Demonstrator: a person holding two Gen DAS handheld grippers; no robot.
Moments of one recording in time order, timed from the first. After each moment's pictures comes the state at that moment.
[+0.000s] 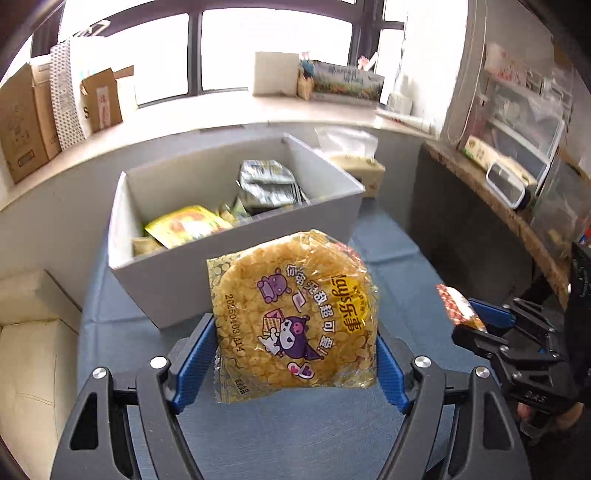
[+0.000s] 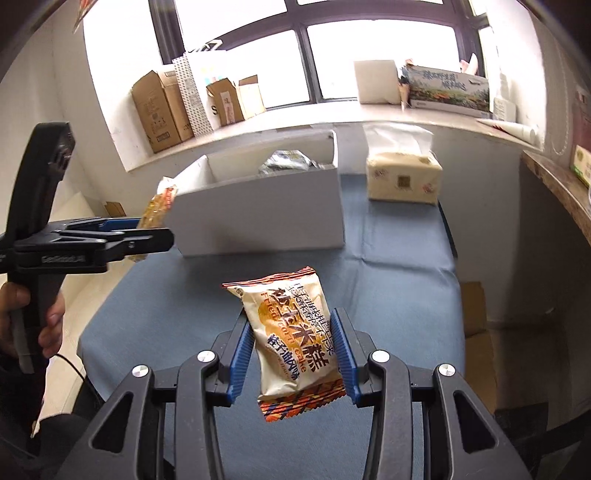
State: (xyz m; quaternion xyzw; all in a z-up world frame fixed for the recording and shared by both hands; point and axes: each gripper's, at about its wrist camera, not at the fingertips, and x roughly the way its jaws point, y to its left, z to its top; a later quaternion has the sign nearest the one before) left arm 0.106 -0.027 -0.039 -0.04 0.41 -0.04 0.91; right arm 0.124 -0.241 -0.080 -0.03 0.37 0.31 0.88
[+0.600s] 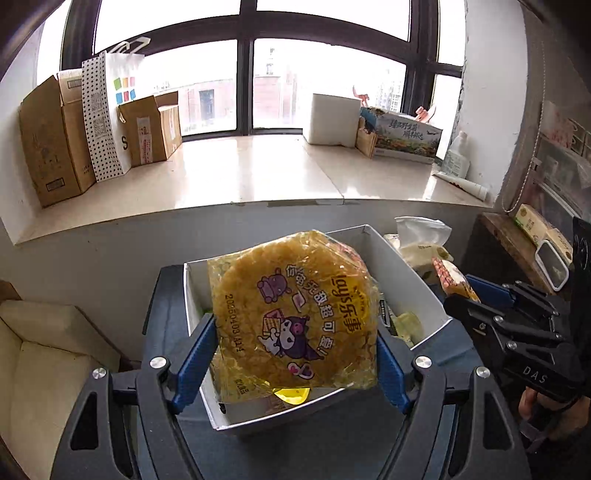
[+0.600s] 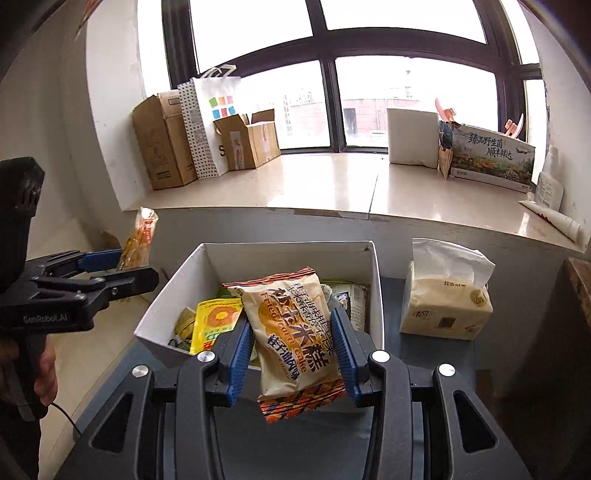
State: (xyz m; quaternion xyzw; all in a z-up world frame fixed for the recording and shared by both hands) left arm 0.224 0.063 0.012 -0.05 0.38 0.03 0.92; right arm 0.266 -0.126 -0.007 -0.05 0.33 0.31 0.89
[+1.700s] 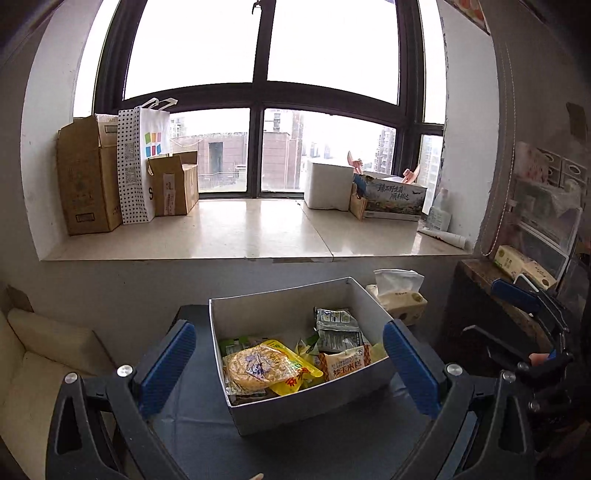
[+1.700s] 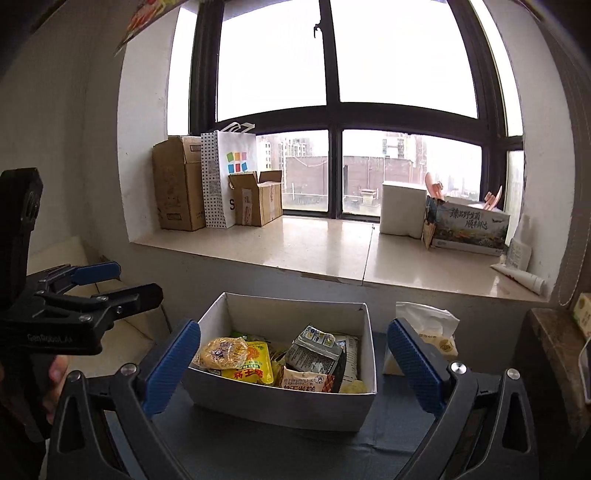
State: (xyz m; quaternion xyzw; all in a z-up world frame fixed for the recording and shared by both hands) left arm 0.113 0.045 0.068 -0.05 0.25 0.04 0.97; right arm 0.154 -0.133 0.059 -0.07 0.19 0.30 0.93
